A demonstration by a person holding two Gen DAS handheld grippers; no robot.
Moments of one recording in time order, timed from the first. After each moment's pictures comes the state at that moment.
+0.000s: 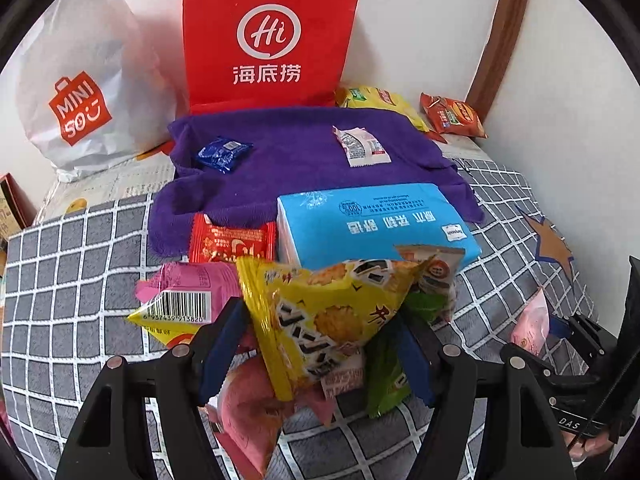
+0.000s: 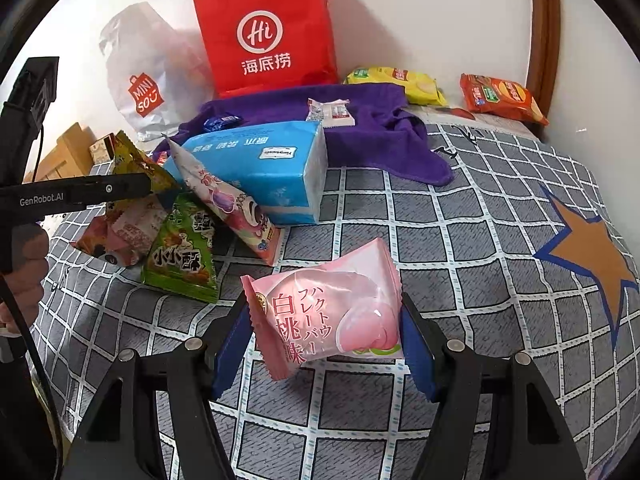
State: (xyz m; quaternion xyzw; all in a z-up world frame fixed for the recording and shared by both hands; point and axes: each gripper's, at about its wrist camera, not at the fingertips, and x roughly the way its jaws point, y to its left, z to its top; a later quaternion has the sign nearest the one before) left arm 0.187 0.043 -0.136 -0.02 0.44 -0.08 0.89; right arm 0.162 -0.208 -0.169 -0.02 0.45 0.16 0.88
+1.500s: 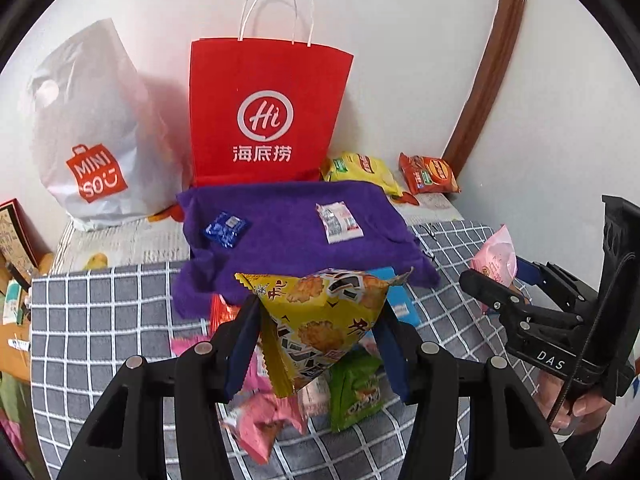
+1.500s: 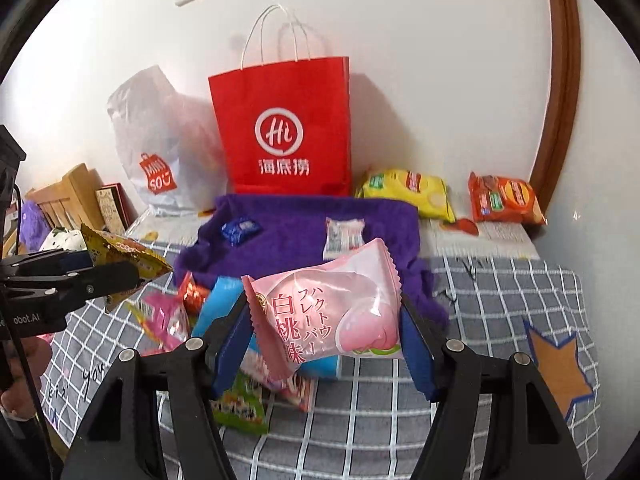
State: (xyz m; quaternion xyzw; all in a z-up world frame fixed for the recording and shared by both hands) left arm 0.184 0.055 -0.040 -0.06 0.39 -0.10 0.91; right arm 0.222 -0.166 -0.045 -0.04 0.37 0.17 0.91
